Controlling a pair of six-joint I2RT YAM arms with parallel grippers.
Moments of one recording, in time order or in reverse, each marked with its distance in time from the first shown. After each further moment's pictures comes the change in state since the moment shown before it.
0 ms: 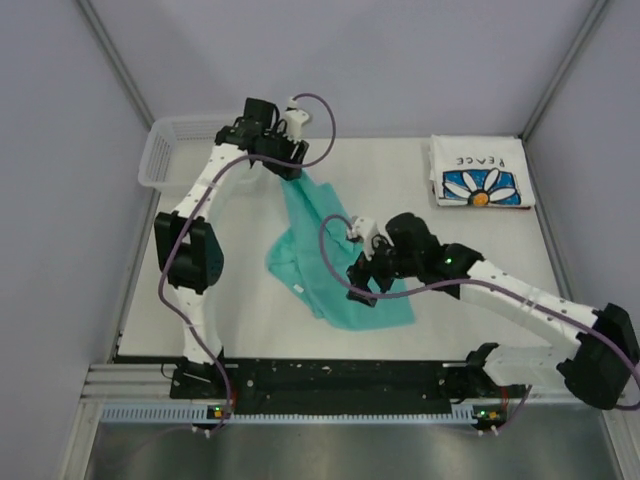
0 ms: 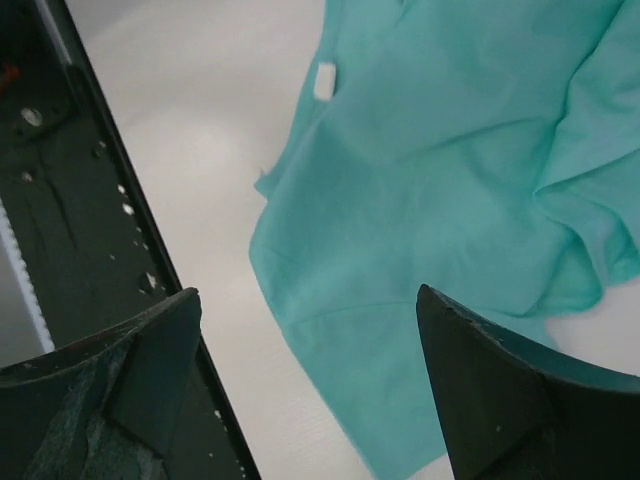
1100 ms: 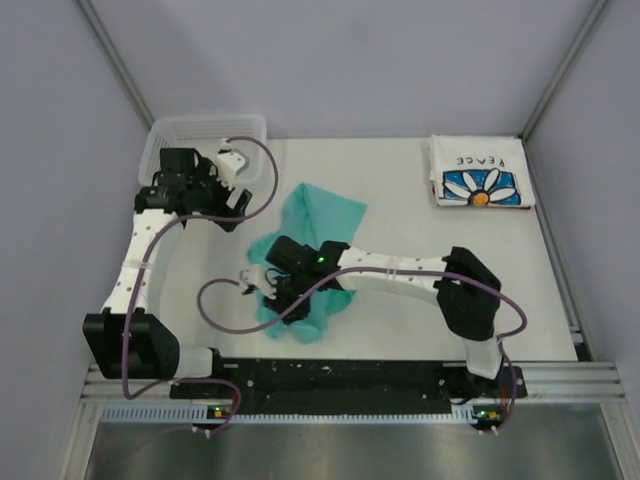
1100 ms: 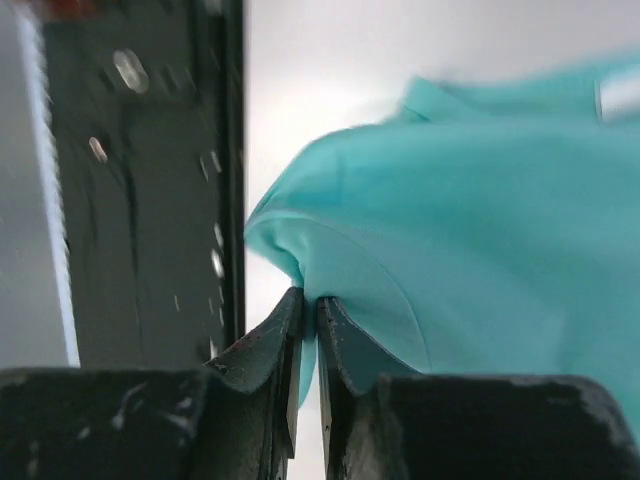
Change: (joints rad) left arm 0.261 -0.693 -0.691 0.008 0.049 0.265; right arm 0.364 0.733 0.519 -0.306 0.017 -0.227
